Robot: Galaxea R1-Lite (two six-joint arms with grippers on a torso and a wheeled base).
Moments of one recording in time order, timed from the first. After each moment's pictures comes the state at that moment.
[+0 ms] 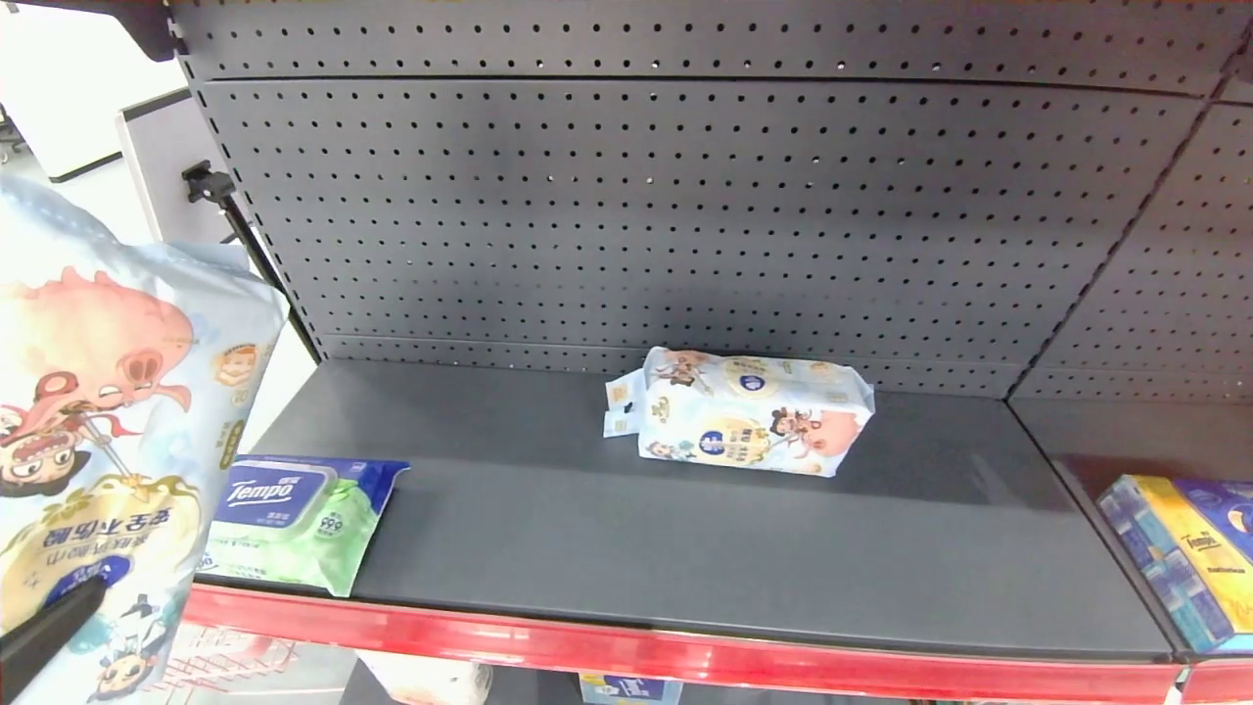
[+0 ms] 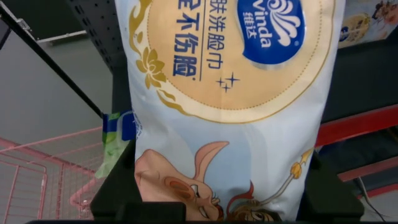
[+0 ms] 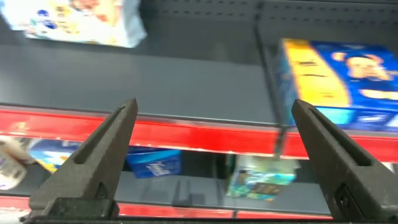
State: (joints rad) left arm -0.14 0.58 -0.40 -0.06 -0.14 0.18; right arm 0.00 0.00 0.00 0.01 -0.03 -0.03
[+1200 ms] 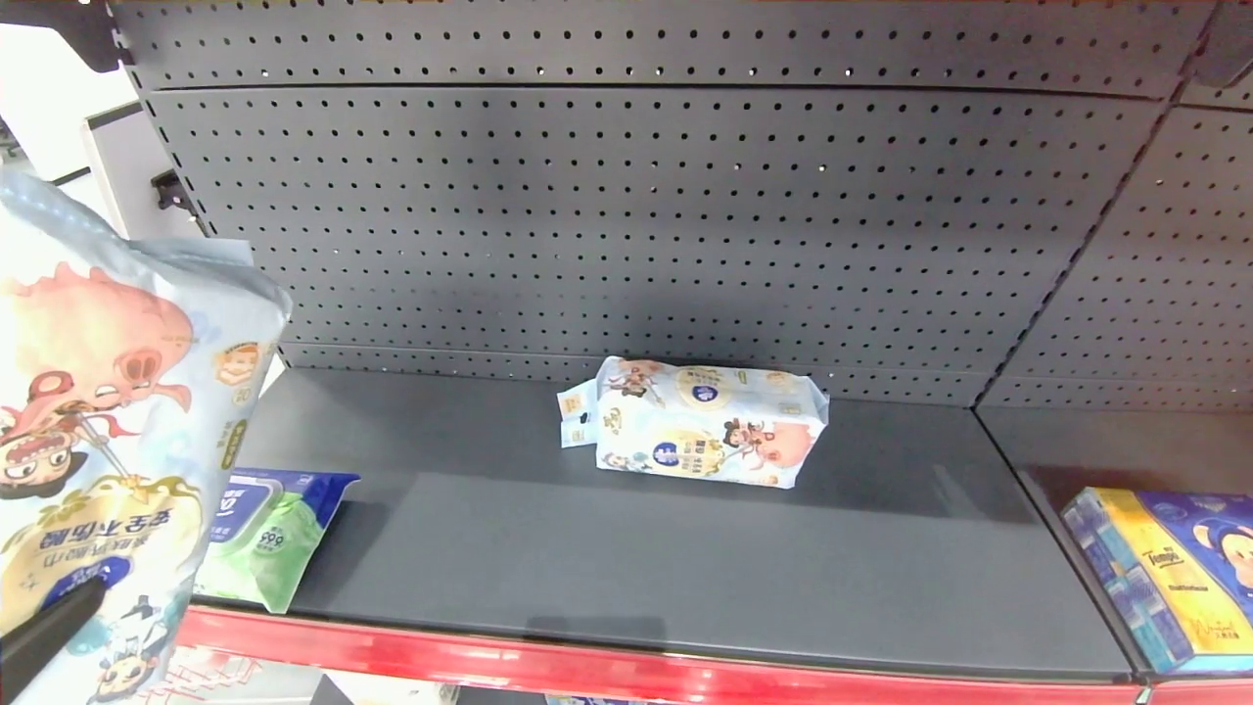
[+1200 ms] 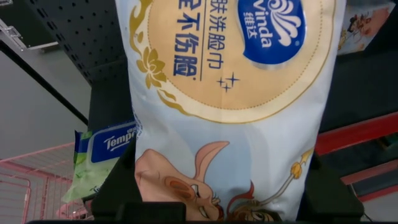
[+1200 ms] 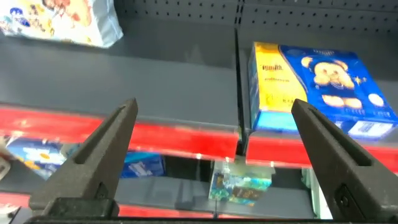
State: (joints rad) left arm -0.14 0.58 -0.41 -0.06 -0.15 0.18; right arm 0.00 0.00 0.00 0.01 0.00 -0.05
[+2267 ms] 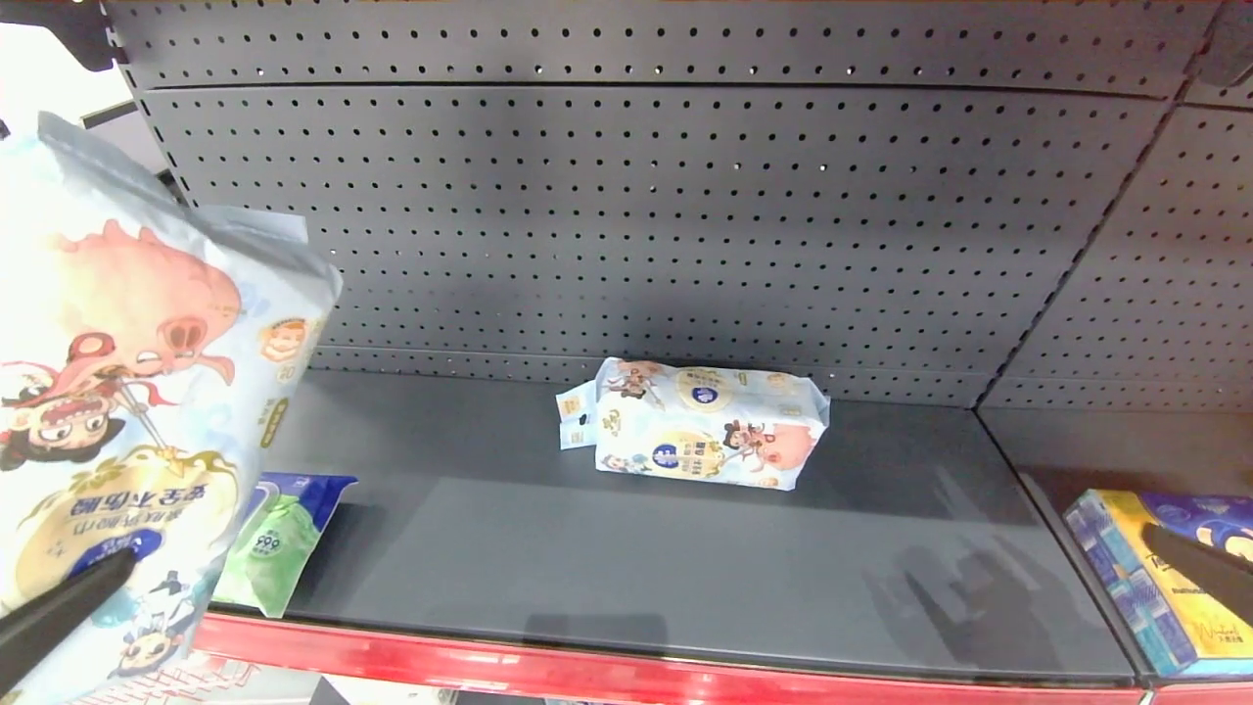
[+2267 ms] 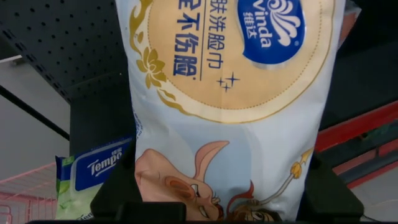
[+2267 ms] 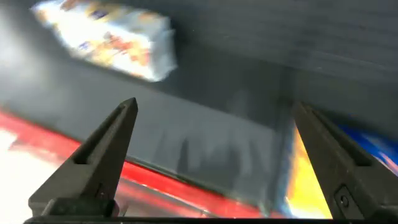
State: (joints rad) left arm -0.14 0.67 -0.48 -0.07 -0.25 0.20; right arm 0.08 0.82 -0.48 -0.08 0.25 -0.11
